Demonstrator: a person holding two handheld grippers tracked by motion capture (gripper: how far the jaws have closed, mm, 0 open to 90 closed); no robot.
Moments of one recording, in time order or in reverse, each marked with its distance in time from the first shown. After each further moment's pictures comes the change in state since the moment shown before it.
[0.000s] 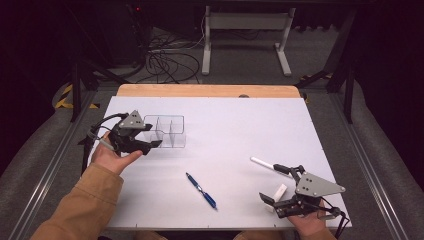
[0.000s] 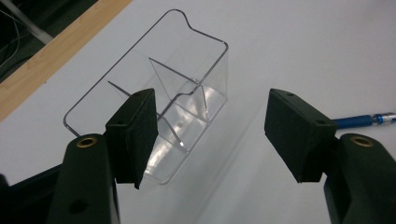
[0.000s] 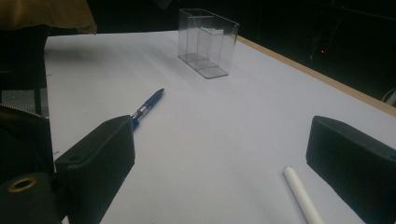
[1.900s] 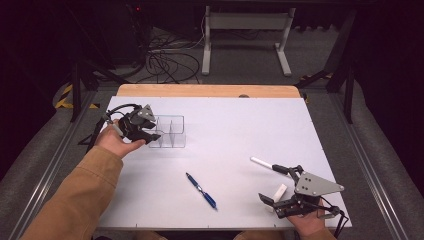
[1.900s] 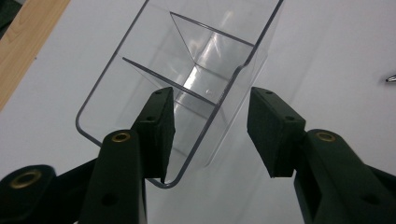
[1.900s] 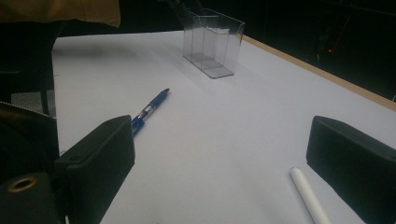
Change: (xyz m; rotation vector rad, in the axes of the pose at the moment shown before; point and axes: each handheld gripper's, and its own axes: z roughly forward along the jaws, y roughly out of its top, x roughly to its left) left arm 0.035 0.012 0.040 0.257 -0.027 0.118; right arm -0.001 -0.001 0.002 -0.001 0.024 0.006
